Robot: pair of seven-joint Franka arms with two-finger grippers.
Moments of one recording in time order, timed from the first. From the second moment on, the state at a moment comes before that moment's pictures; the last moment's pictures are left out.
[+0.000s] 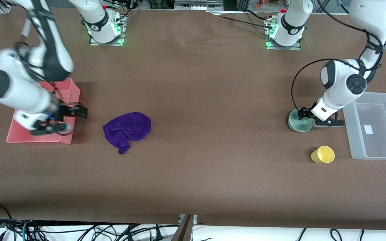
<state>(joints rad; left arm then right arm) 0.15 0.34 -0.06 -2.34 0.05 2.67 0.03 0.01 0.30 0.10 -1.93 -0.04 2.16 -0.07</state>
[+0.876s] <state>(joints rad) 0.16 0.26 -0.07 -2.24 0.05 2.47 0.03 0.10 0.56 0.11 -2.04 -0.04 2.70 -0.07</state>
